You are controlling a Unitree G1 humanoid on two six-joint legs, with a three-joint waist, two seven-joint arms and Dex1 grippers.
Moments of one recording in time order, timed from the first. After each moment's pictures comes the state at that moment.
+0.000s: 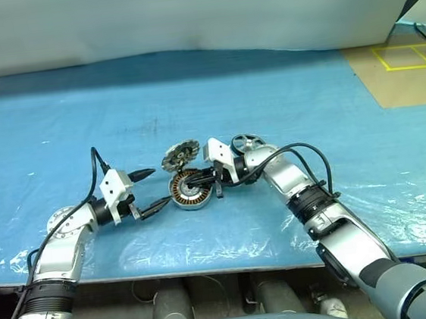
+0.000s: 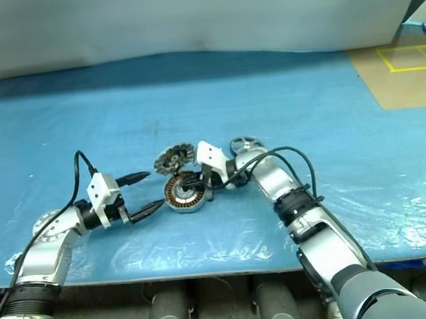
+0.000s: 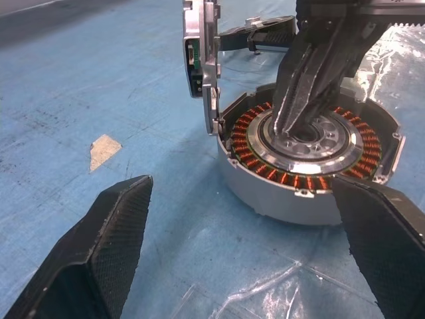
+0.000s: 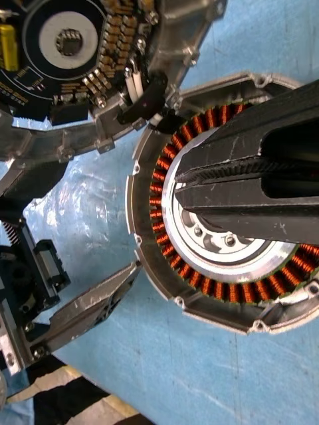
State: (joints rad) left arm -0.18 0.55 0.04 0.19 -0.30 -0.11 -1.06; right arm -0.73 -0.20 0.36 0.54 0.07 0.09 1.14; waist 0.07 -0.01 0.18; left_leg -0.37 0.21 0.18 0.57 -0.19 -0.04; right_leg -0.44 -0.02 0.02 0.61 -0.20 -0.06
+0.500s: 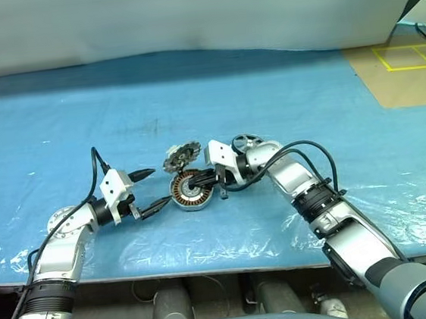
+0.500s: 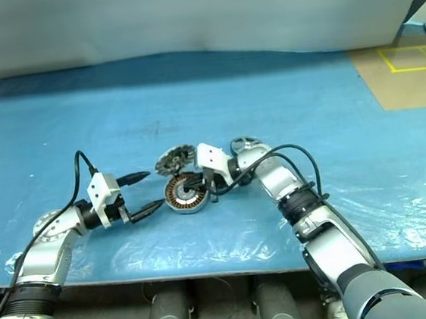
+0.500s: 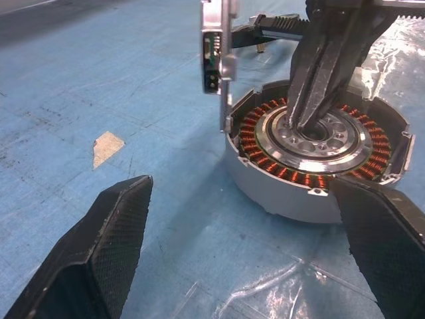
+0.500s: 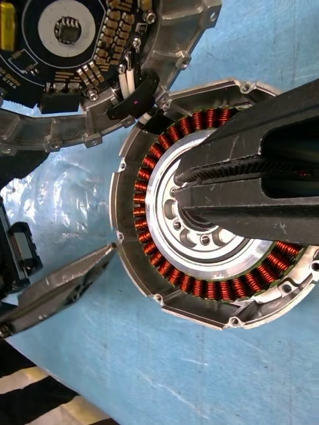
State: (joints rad) left arm -0.18 0.55 0.03 0.19 -0.30 -0.11 -1.05; right arm -0.71 -0.25 0.40 0.43 0.01 0.11 1.16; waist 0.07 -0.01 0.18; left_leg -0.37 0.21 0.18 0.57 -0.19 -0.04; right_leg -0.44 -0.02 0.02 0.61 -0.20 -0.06
